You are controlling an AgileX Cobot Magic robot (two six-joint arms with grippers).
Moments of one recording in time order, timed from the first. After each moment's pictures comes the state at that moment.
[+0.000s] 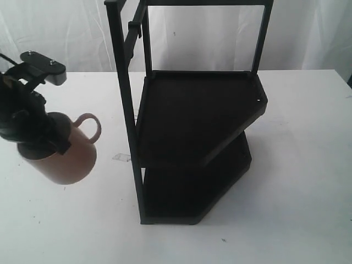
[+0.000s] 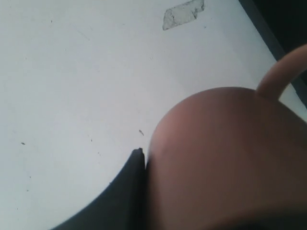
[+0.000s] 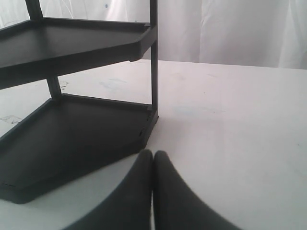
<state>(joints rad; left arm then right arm) -0.24 1.40 -1.02 -0.07 0.84 0.29 0.28 0.01 -0.01 0.00 0.25 0.07</state>
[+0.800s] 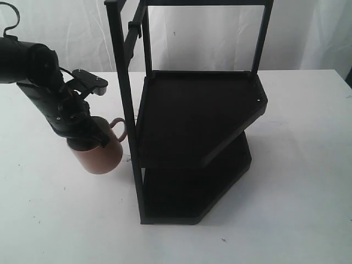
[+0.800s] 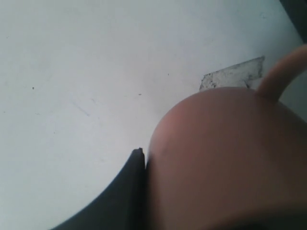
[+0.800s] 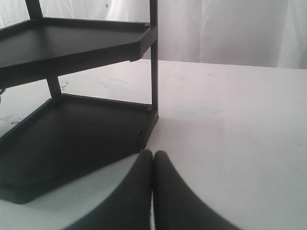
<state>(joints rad) -0.24 1.84 -1.26 -0.05 0.72 0.29 0.28 0.01 -0.01 0.00 0.25 0.07</state>
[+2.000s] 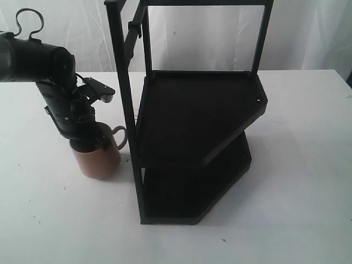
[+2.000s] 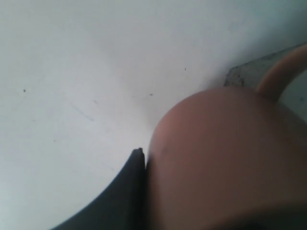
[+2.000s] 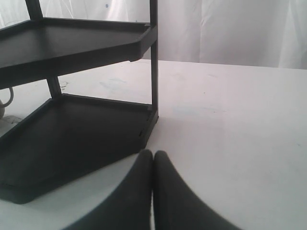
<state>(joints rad) -0.24 1.97 -1.41 0.01 0.86 0.29 0.28 0.01 -0.01 0.00 0.25 0.07</state>
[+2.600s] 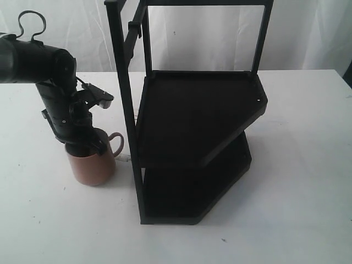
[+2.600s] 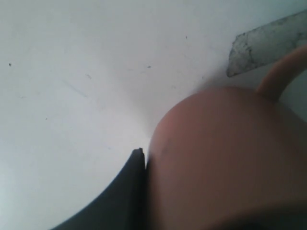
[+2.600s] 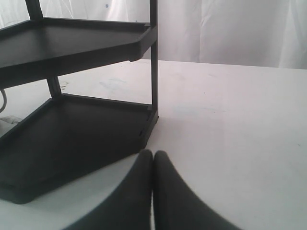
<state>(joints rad) -0.24 1.99 -1.42 0.04 0.93 0.29 0.28 0.01 -0.01 0.00 0.25 0.07</state>
